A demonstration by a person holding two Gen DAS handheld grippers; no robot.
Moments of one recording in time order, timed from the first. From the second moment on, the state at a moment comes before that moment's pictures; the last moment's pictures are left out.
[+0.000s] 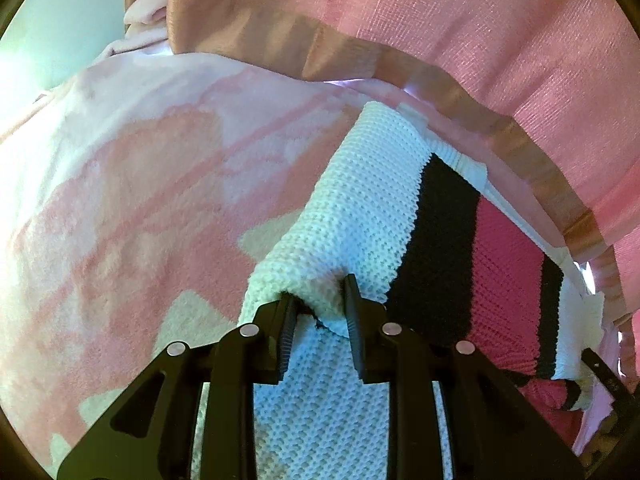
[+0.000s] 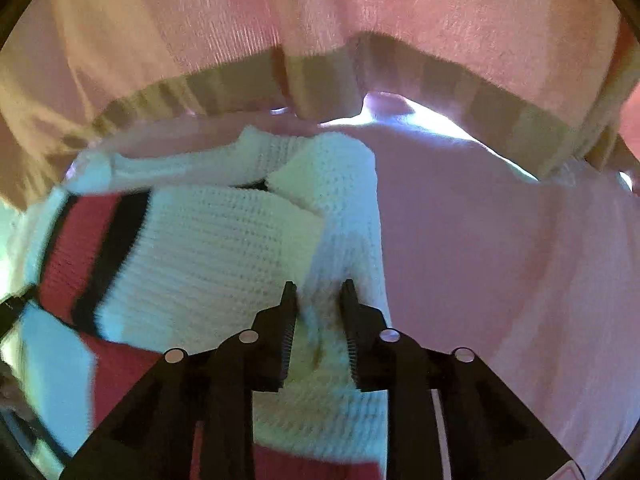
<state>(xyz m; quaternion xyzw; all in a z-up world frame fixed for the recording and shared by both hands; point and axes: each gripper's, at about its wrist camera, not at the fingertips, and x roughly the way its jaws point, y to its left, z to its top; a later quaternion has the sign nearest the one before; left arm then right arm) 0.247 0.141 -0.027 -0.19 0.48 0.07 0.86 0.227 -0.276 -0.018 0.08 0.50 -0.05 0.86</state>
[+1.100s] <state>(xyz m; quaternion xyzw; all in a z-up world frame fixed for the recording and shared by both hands) -0.028 0.179 -0.018 -0.16 0.51 -0.02 0.85 -0.129 -0.212 -0.041 0.16 0.52 -0.04 0.84</state>
